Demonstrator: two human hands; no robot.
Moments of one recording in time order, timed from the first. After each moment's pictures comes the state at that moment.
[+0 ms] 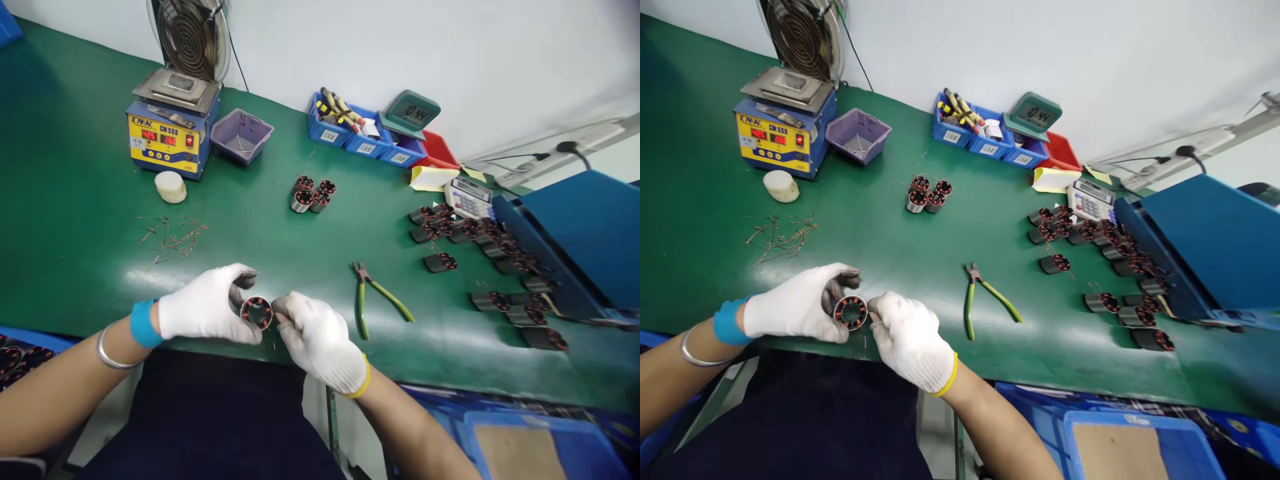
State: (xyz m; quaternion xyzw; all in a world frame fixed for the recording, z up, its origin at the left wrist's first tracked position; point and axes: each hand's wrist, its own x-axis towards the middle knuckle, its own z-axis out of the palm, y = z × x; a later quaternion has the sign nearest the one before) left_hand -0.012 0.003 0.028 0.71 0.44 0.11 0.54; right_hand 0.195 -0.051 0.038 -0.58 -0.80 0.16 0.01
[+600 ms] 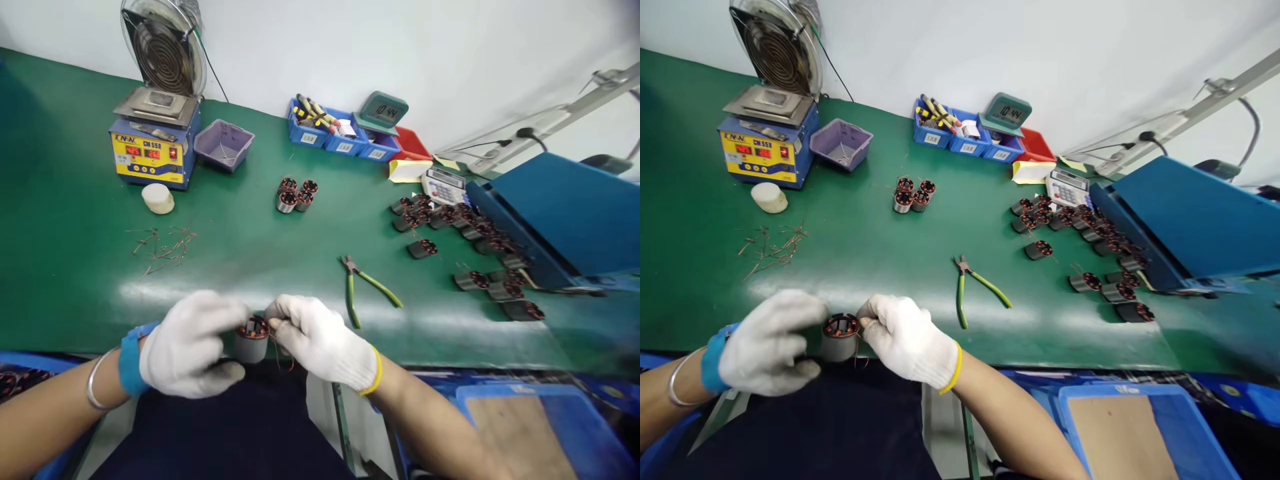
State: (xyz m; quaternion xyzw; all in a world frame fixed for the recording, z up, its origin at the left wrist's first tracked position) left_hand -0.030 -0.030 0.026 0.86 0.22 0.37 0.28; right_hand 0.199 -0.050 0.070 -0.57 -0.72 0.39 0.05
